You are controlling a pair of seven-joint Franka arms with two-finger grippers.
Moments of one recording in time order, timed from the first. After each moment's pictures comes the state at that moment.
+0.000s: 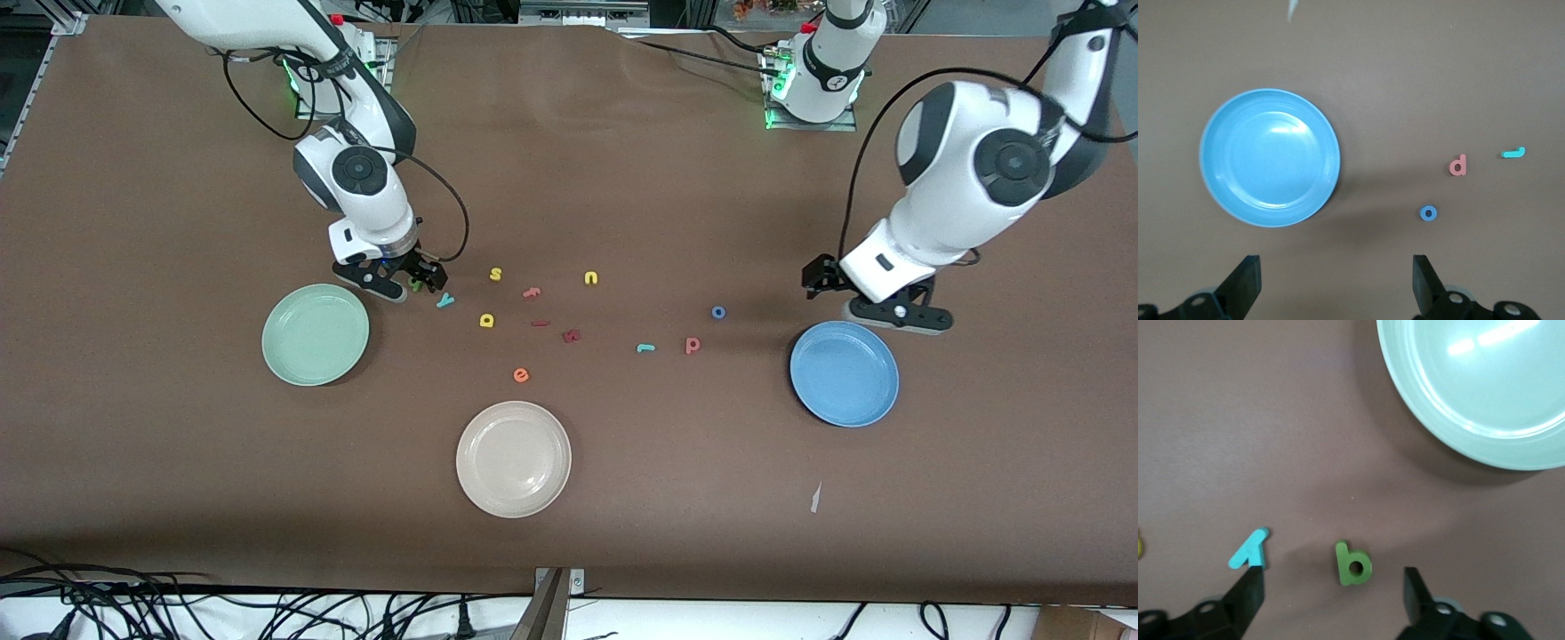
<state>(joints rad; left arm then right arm) -0.13 0.14 -0.08 -1.98 -0.01 2.10 -0.06 0.02 0.37 0.43 -2.29 -0.45 2.58 1.22</state>
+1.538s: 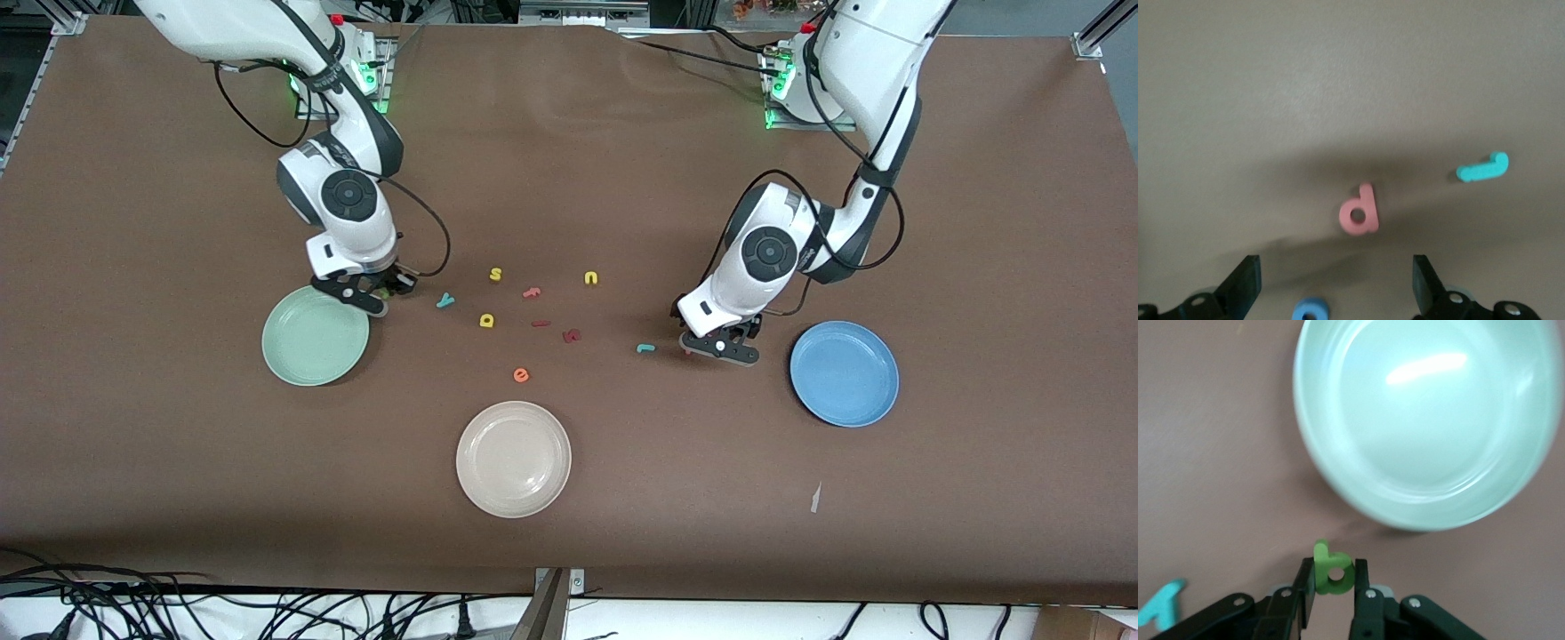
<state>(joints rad) -0.38 0.57 -0.06 -1.92 -0.01 2.47 -0.18 0.01 0.33 0.37 -2.19 -0.49 2.32 1.05</state>
